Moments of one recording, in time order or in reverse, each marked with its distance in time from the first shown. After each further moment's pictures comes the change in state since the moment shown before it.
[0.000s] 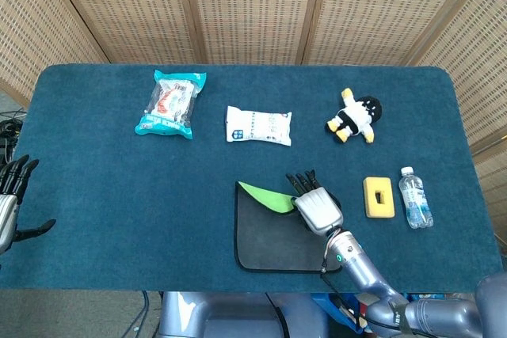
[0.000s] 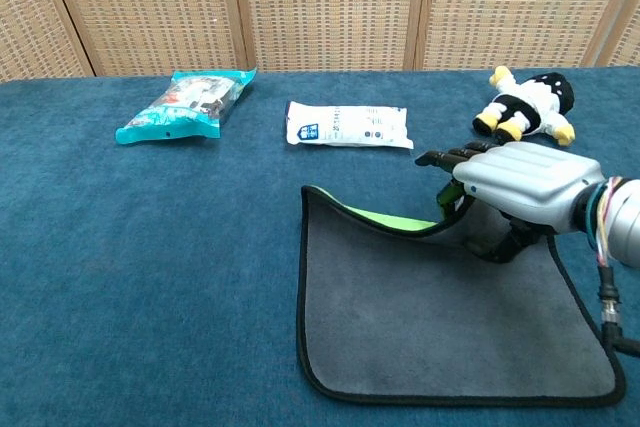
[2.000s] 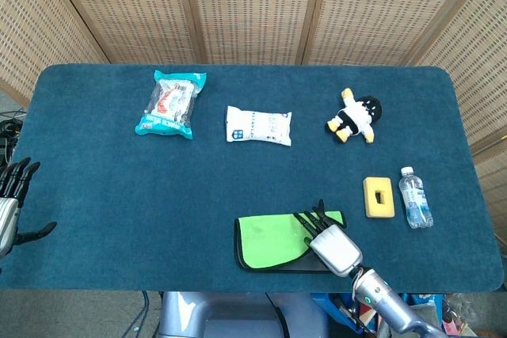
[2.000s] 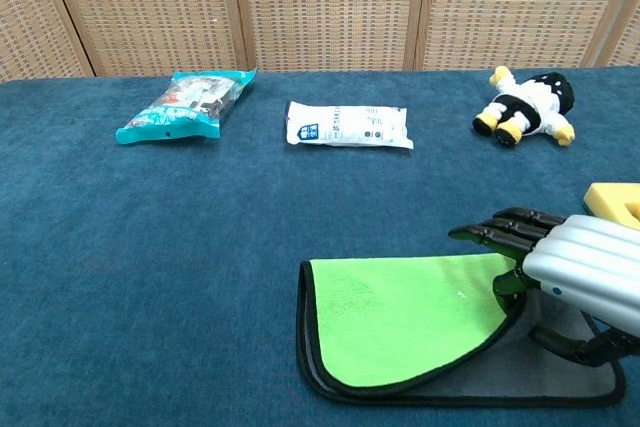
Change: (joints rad) left arm 0.011 -0.002 0.009 -0.007 0.023 0.016 0.009; right arm -0.230 0.063 -0.146 0.075 -0.476 0.061 0.161
